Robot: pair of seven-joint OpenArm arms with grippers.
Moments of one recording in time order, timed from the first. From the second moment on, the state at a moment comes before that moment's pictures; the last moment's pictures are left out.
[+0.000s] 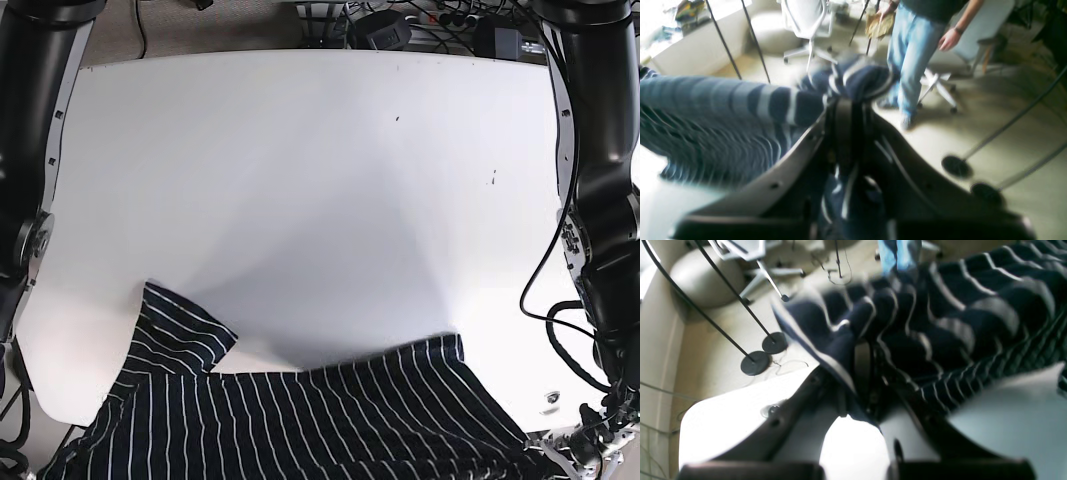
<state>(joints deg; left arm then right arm) -70.9 -22.1 -5.3 32.6 -5.1 -40.2 27.2 72.9 28.8 1.1 53.0 27.5 32.0 -47.3</state>
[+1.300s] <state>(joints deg) 19.0 -13.9 -49.7 101.8 -23.6 -40.5 48.1 -28.3 20.3 30.4 95.3 40.3 37.2 -48.0</state>
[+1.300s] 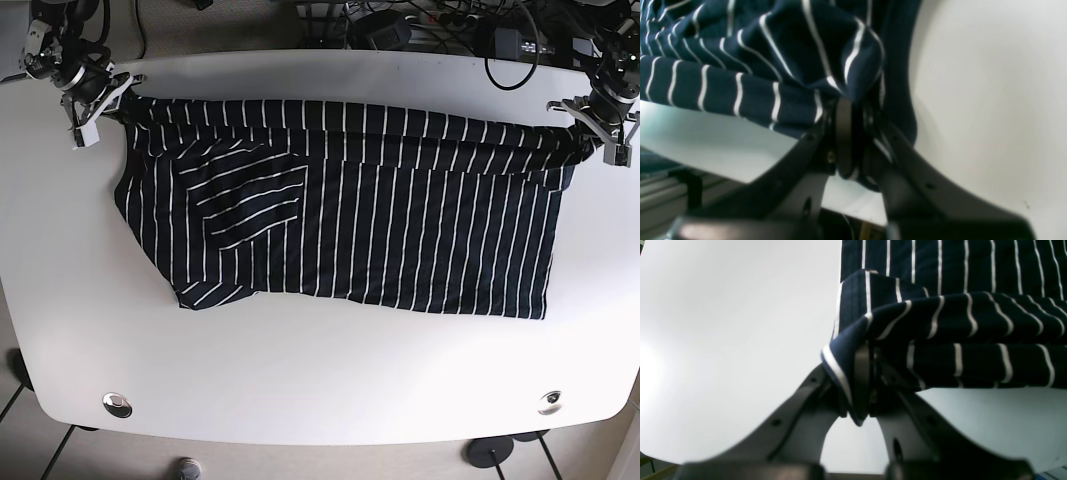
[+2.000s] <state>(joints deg) 24.2 -23.5 -50.2 102.4 -49.8 -40.1 48.1 -34.7 23.8 39.6 98.6 58.0 39.5 -59.0</state>
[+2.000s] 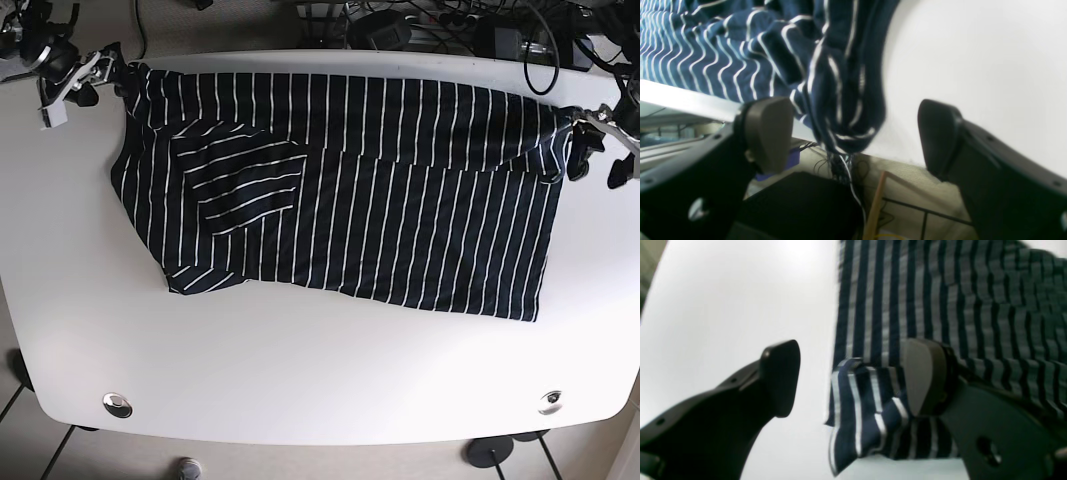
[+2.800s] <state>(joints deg) 13.8 -14.3 -42.3 95.1 -18.9 -40.1 44.8 -22.8 23.2 29.3 92.0 57.6 39.6 -58.5</state>
